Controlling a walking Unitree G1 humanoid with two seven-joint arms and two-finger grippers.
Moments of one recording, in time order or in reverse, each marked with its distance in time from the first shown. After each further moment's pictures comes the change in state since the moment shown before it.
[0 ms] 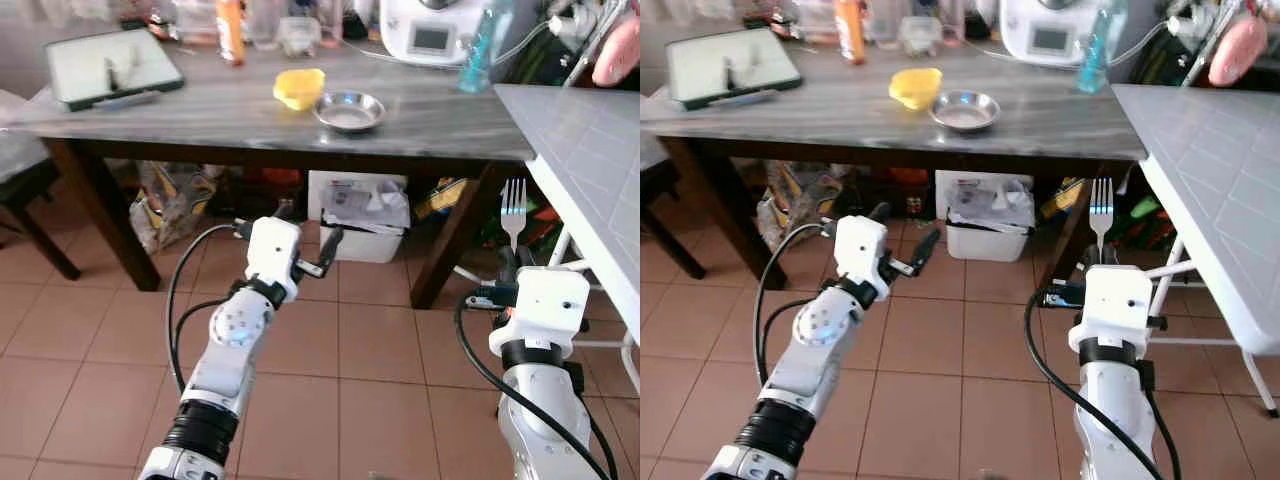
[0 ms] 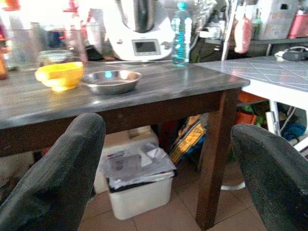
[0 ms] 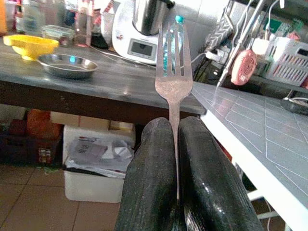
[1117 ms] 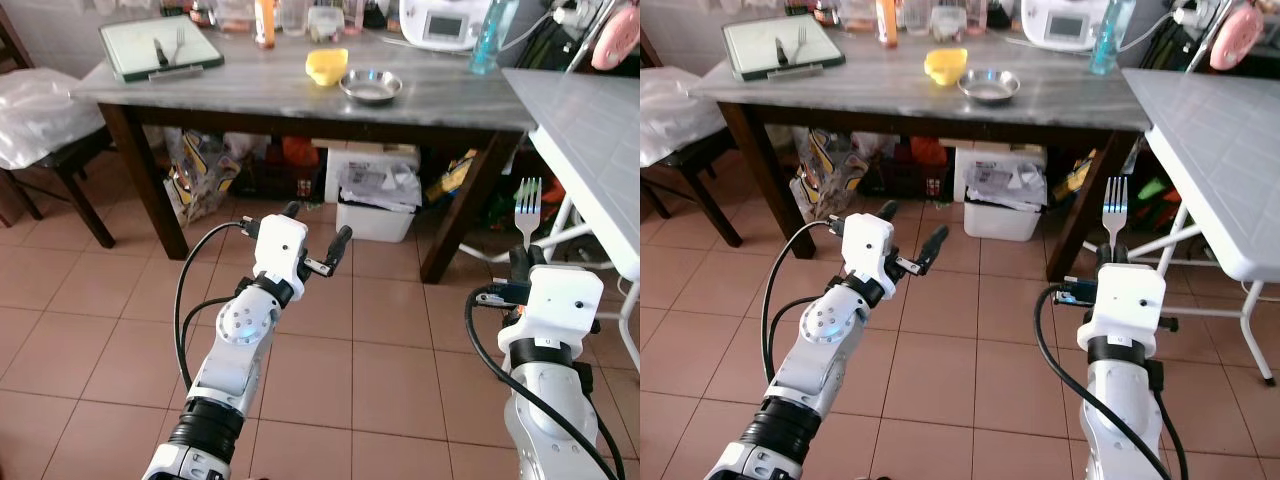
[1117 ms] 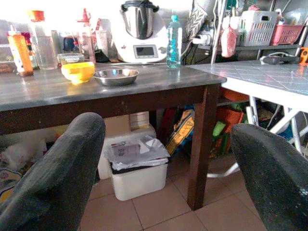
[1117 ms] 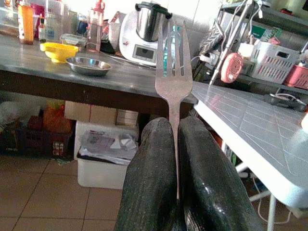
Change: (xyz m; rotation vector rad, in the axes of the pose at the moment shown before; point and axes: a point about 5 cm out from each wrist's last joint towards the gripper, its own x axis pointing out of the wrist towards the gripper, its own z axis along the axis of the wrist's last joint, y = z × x) left arm 0.002 -0.002 0.003 -0.013 -0.008 0.002; right arm 0.001 -0.007 0.000 0.008 0.000 -0.036
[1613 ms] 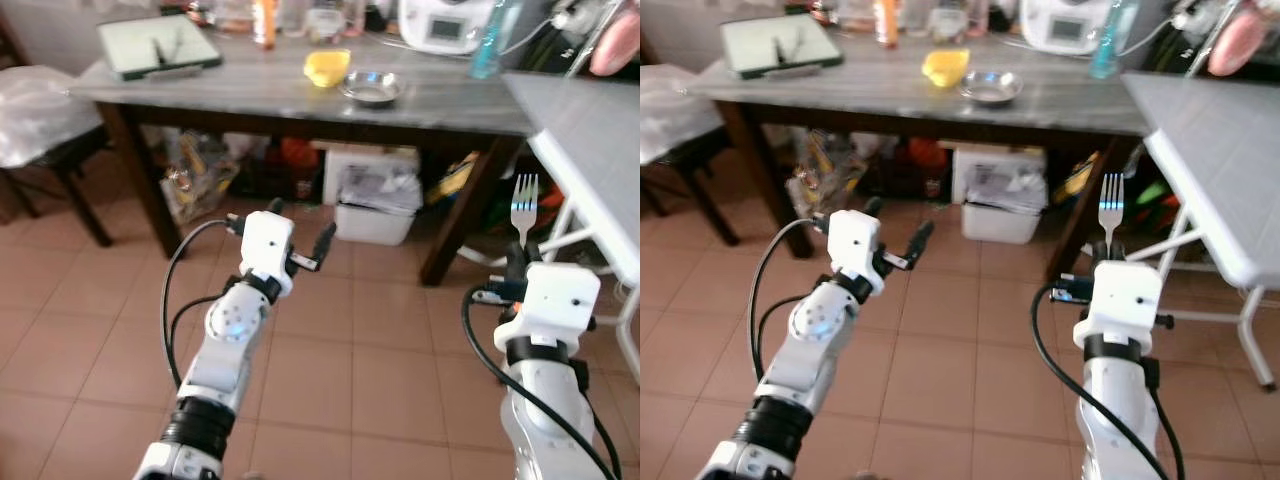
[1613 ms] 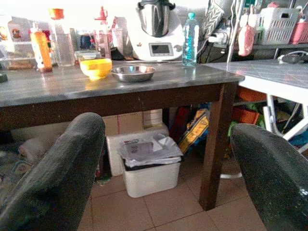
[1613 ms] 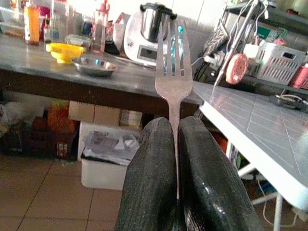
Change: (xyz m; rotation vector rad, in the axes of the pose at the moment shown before) left arm -0.002 0.008 0.000 0.007 0.004 0.037; right arm 0.000 0.002 0.000 0.007 0.000 0.003
